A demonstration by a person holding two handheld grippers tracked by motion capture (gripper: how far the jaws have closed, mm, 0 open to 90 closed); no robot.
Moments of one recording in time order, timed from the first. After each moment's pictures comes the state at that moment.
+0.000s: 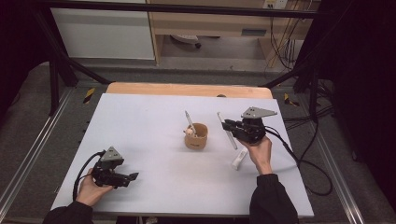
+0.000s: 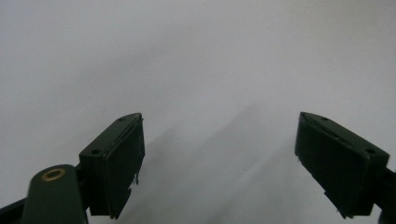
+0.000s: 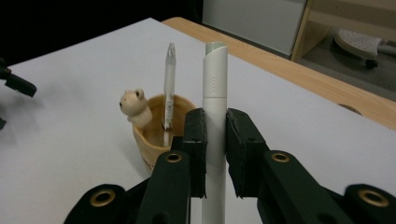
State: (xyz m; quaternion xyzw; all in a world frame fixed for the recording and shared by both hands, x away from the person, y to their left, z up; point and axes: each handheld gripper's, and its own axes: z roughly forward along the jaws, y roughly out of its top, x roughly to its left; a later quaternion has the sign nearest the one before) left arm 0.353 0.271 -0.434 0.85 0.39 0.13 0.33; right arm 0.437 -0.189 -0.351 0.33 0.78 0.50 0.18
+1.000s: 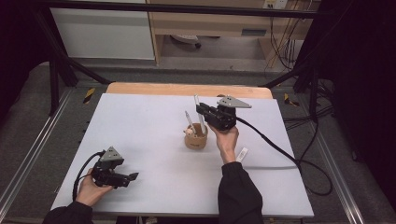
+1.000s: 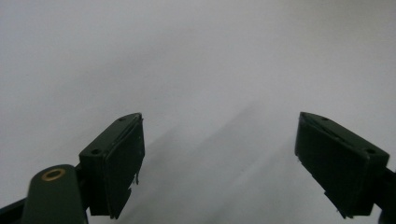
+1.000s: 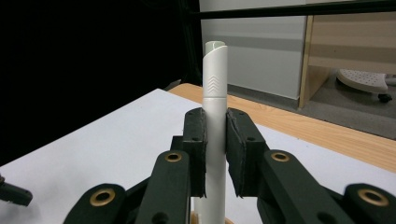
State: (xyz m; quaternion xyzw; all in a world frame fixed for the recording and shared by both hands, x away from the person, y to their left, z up) left arm 0.352 0.271 -0.434 0.85 0.39 0.13 0.34; right arm 0.475 -0.112 -0.355 0.35 0.70 0.60 0.19
